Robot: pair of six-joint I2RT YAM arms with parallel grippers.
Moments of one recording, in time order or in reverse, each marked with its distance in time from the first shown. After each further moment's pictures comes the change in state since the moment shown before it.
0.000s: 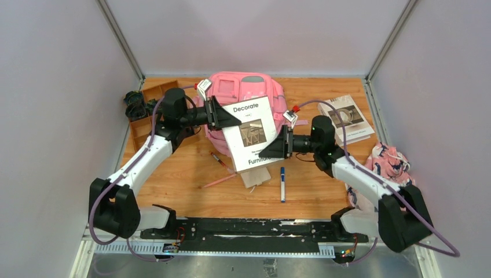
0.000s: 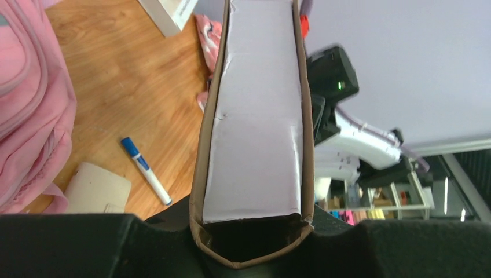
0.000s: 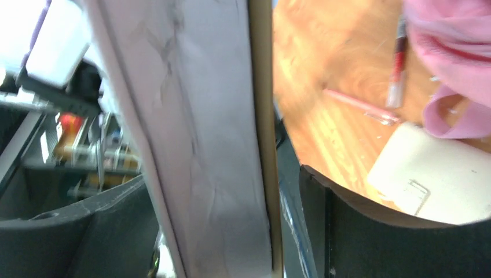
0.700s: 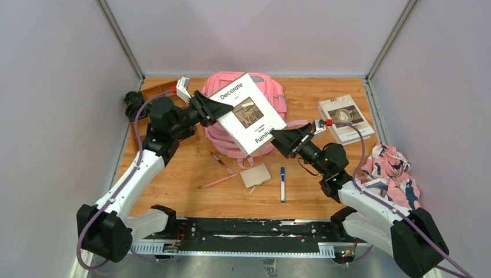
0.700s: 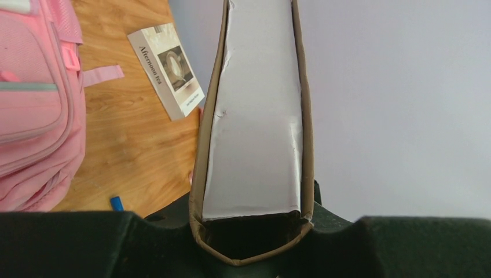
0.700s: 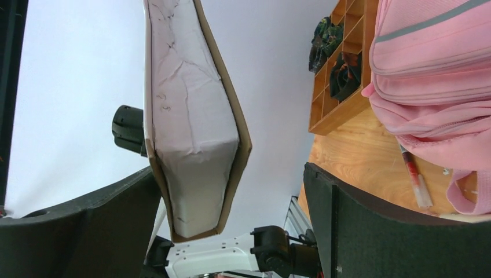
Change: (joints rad) left arm -0.010 -0.196 -0.065 0.060 -0.404 -0.217; right arm 0.089 -0.316 -0.344 0.433 0.797 0.519
